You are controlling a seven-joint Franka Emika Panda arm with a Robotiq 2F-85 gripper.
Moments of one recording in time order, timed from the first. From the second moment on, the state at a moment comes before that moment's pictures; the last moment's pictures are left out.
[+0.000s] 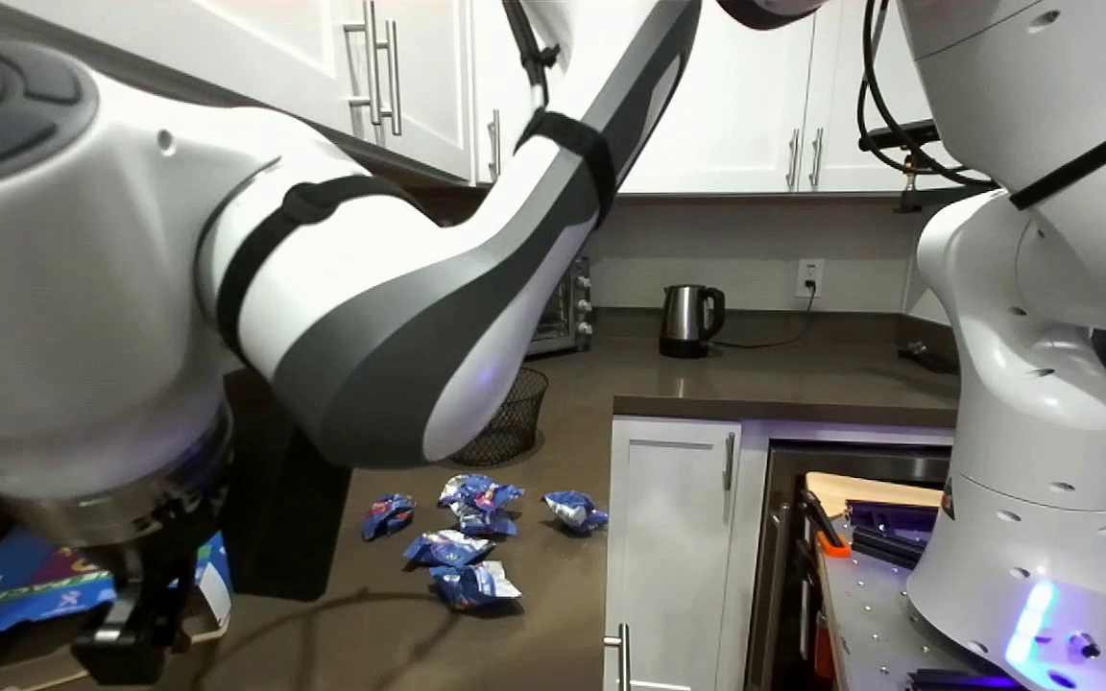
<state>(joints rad) 0.48 0.55 0.23 -1.82 -1.06 2.21 0.86</state>
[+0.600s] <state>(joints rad) 0.54 0.71 0.18 -1.68 -1.22 2.14 0.86</state>
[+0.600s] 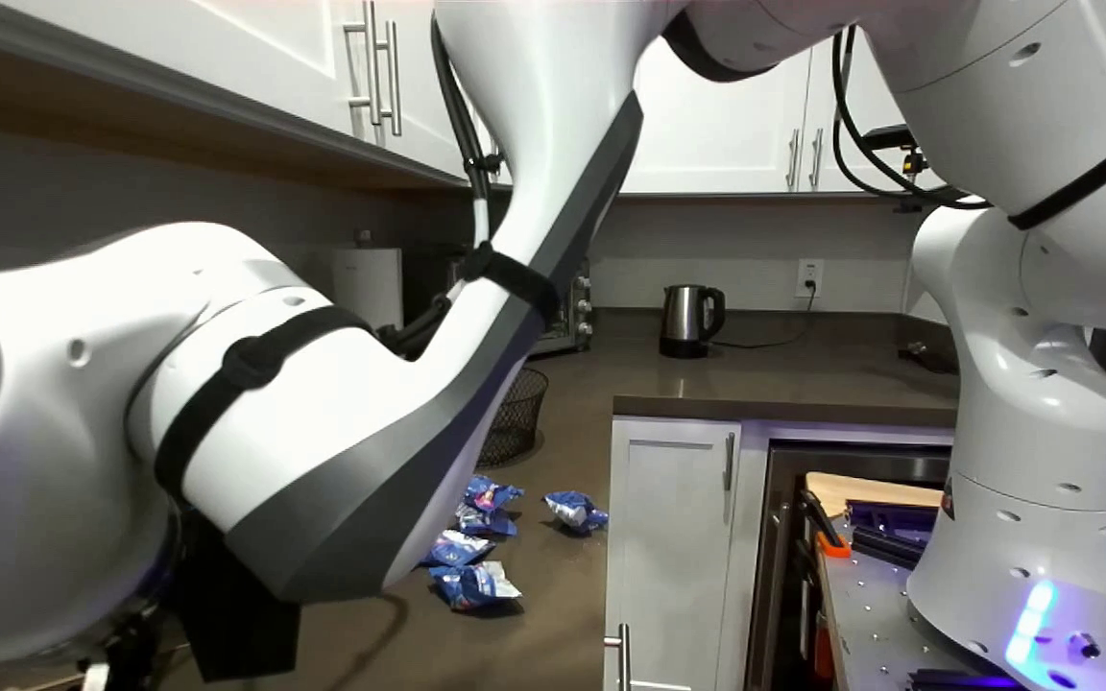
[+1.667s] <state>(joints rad) 0.53 0.75 0.15 -1.63 -1.31 2.09 0.86</state>
